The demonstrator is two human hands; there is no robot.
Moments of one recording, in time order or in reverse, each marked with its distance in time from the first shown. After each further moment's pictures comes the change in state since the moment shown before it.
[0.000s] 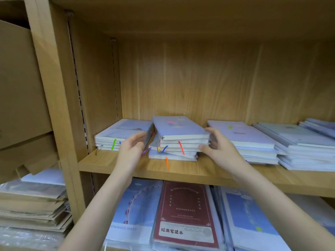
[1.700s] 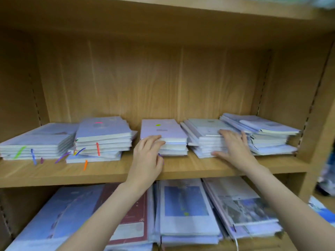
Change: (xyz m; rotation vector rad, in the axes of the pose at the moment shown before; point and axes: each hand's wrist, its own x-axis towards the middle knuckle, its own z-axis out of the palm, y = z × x) left_hand -0.050 -0.021 0.201 0.666 -0.170 0.856; right_hand -0.041 0.148 -0.217 -0.883 0.236 -0.083
